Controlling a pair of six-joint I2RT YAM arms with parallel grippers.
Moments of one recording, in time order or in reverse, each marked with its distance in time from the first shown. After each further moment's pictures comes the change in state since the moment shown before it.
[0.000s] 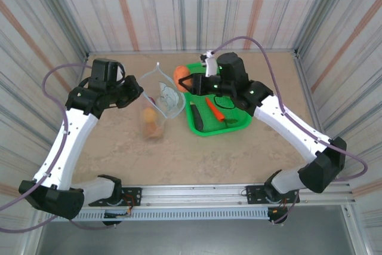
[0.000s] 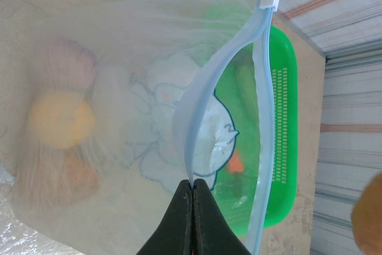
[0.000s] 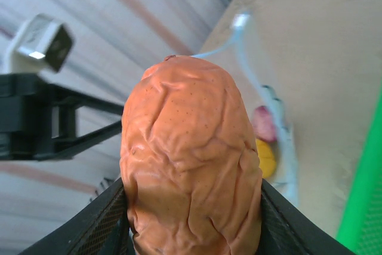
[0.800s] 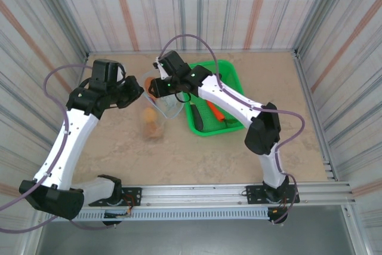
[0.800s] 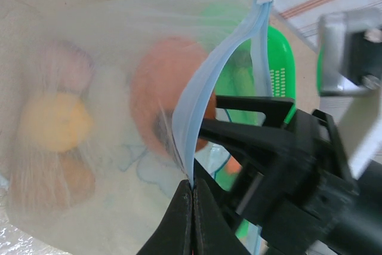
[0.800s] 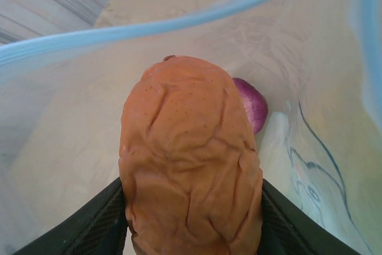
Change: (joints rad) left arm 0.002 0.005 -0.020 0.031 0.009 0.001; right arm 0.140 0.683 0.686 -0.394 0.198 -0.114
